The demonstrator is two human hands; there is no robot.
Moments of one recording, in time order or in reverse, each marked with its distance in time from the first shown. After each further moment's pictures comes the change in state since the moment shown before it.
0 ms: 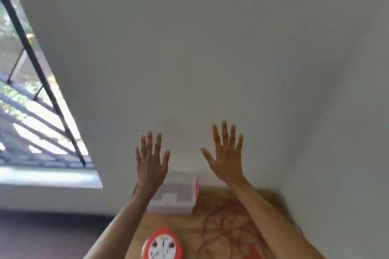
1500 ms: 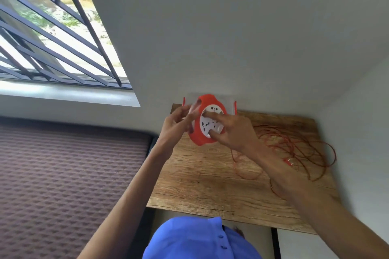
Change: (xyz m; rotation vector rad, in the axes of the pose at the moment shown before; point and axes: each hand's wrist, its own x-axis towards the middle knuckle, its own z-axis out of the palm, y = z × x) left_hand -0.134 -0.064 -0.065 -1.060 -0.314 -0.474; right_hand -0.123 -0.134 0.021 0.328 -0.266 -0.274
